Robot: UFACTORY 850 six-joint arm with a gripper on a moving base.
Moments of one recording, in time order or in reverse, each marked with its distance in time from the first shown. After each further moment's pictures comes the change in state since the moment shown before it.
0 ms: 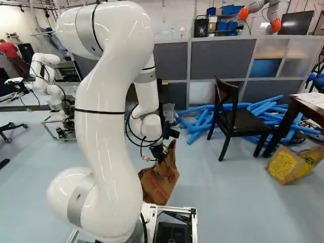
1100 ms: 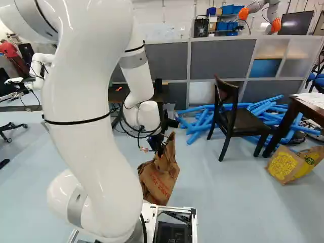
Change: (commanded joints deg) arm 0.1 13.5 1.6 -2.6 -12.3 0.0
